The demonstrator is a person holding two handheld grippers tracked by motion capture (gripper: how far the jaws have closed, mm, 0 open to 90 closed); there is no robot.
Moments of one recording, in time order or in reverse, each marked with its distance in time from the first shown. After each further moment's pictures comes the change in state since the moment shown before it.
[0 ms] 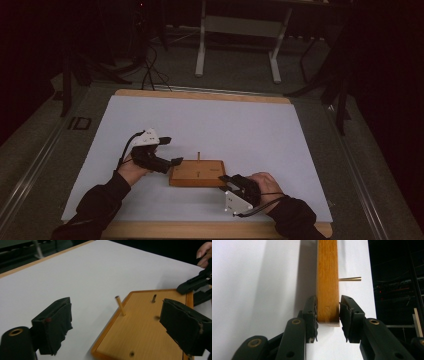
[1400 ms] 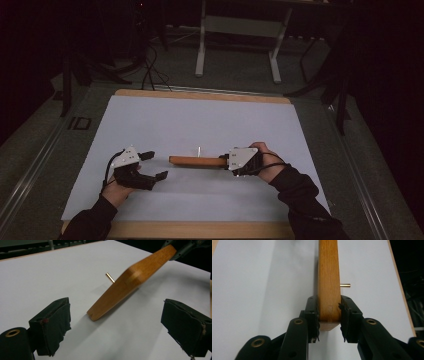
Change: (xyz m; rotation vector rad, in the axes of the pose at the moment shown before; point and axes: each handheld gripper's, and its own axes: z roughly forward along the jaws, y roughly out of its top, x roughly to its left) left arm -0.015 -0.053 -0.032 -0.066 0.056 -0.076; right arm -0.096 -0.015 0.012 -0.061 0.291 0.250
